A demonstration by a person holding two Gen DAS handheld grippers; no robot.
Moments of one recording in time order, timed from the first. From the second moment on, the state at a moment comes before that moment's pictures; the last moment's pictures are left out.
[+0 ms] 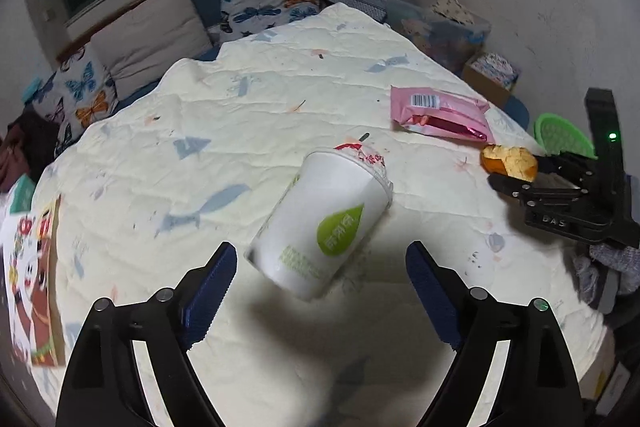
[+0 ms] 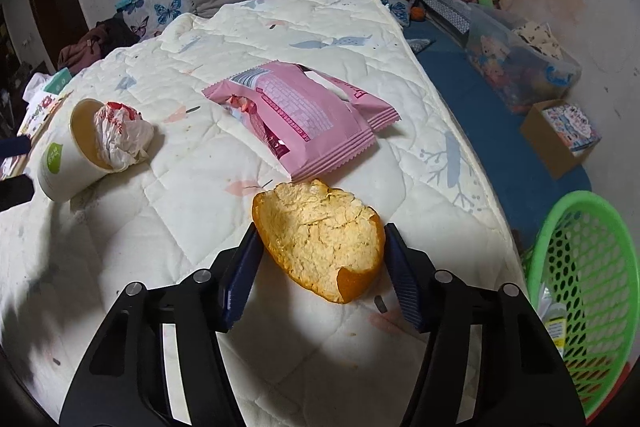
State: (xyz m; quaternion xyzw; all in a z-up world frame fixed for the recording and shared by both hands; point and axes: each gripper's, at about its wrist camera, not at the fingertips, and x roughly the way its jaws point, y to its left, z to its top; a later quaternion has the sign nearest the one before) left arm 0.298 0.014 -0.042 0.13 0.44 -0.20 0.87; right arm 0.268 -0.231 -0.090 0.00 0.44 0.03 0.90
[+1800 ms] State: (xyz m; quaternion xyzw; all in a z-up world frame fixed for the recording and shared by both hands) left arm 0.286 0.024 -0.052 0.14 0.45 -0.23 0.85; right arm 0.218 -0.243 -0.072 0.00 0.51 0.12 0.85
